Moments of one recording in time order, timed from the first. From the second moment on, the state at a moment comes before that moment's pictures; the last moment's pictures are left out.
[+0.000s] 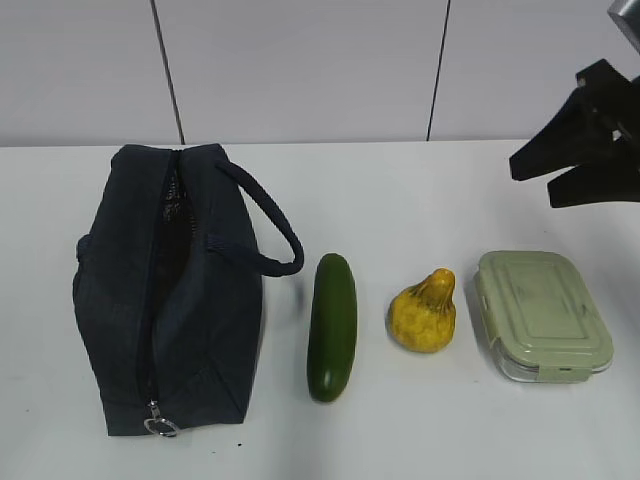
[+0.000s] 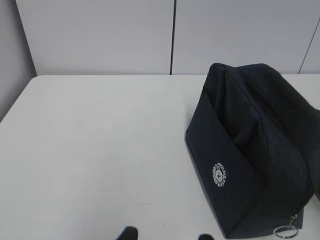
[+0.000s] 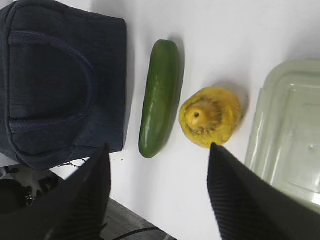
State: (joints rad) left arm 0.02 -0.02 -0.52 -0.10 1.11 0.13; right arm -0.19 1.55 -1.15 0.88 1.13 -0.55
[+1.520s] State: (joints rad) left arm 0.02 -0.02 -0.52 -0.10 1.11 0.13; right arm -0.40 1.82 -1.15 0.70 1.19 -0.61
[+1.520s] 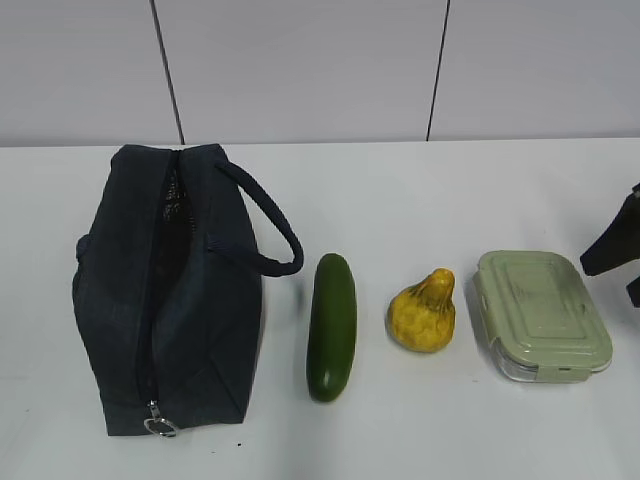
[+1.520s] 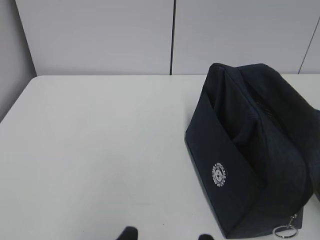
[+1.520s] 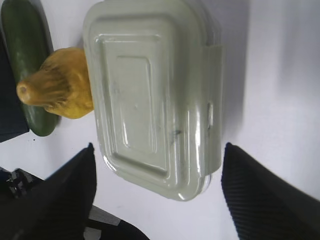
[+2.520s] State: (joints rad) left arm 0.02 -0.02 -0.52 -0.10 1.11 0.13; right arm -0.45 2.03 -1.17 0.88 1.19 -0.77
